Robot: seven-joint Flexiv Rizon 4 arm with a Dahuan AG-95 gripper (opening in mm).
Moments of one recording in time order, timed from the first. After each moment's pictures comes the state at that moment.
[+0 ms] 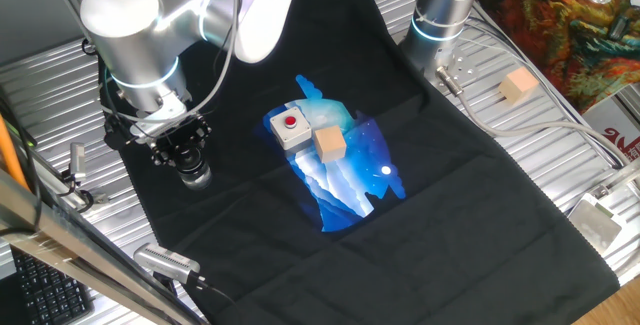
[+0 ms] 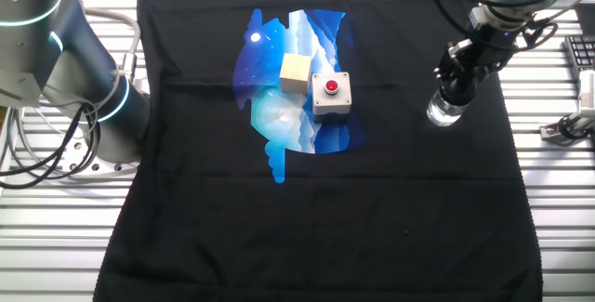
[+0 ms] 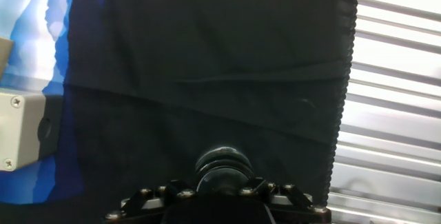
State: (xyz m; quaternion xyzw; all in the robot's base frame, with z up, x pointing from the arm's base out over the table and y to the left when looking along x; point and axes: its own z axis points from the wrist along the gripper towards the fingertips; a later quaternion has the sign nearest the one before) arm 0.663 0.044 0.128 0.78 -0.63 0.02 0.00
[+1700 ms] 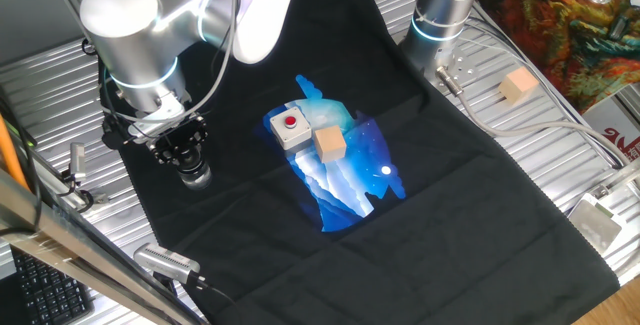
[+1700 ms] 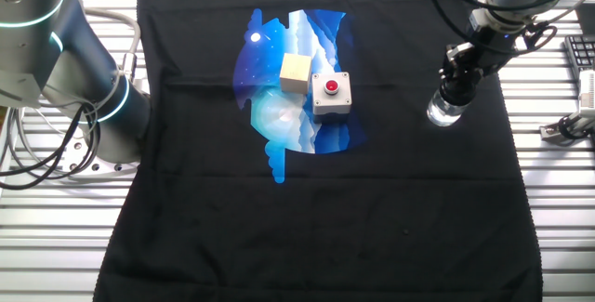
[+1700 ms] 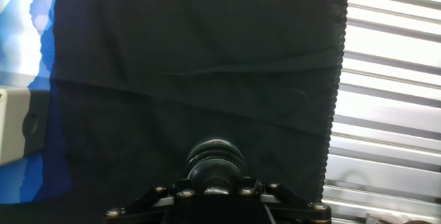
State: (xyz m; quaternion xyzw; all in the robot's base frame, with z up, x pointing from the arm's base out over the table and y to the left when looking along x) arm 0.664 0.043 0.124 0.77 -0.64 0.02 0.00
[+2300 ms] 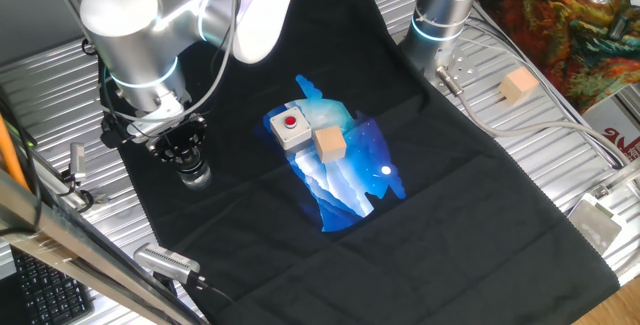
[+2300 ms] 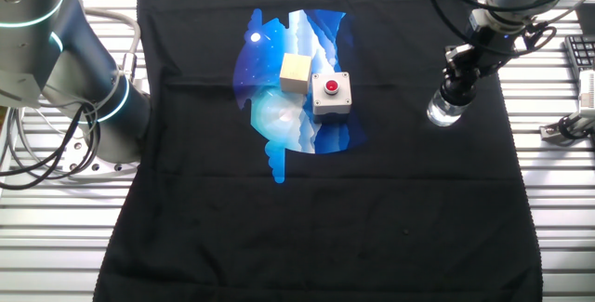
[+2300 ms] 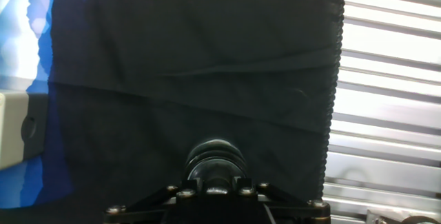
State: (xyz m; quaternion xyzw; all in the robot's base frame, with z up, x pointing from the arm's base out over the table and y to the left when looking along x) arm 0.664 0.043 0.125 0.76 -0.65 0.02 0.00
